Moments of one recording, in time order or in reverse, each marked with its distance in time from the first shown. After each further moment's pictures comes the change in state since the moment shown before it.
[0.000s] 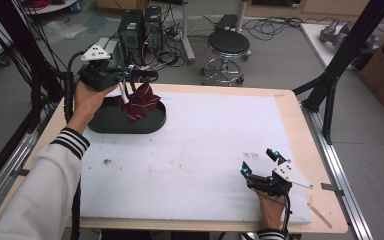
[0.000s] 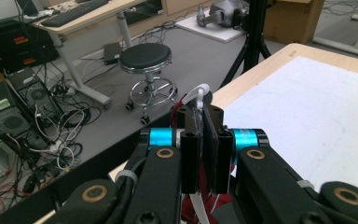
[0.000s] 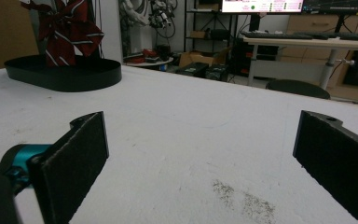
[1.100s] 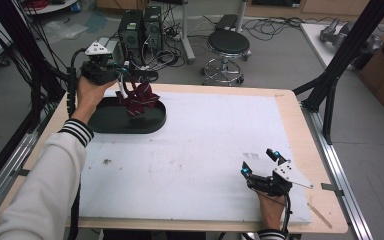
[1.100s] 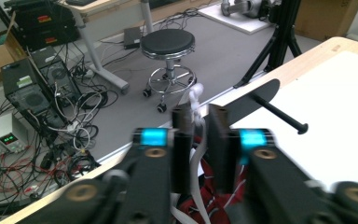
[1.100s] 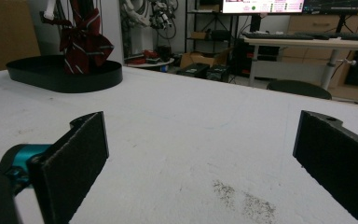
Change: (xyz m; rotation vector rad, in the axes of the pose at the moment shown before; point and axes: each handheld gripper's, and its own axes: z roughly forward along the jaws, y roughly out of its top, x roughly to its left) left arm 0.031 -0.013 0.025 0.043 0.087 -0.065; right arm 0.000 0.000 -0.001 -0.002 0.007 0.011
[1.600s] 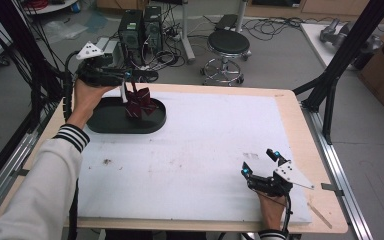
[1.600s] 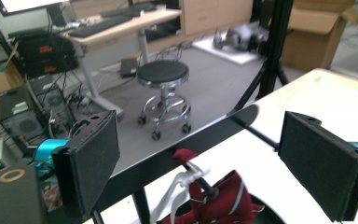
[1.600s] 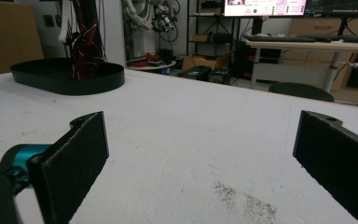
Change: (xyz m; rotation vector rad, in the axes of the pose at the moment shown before) left arm -0.005 -0.007 -0.022 -0.173 -0.039 -0.011; right arm 0.000 0.000 -0.001 -0.012 0.006 -0.001
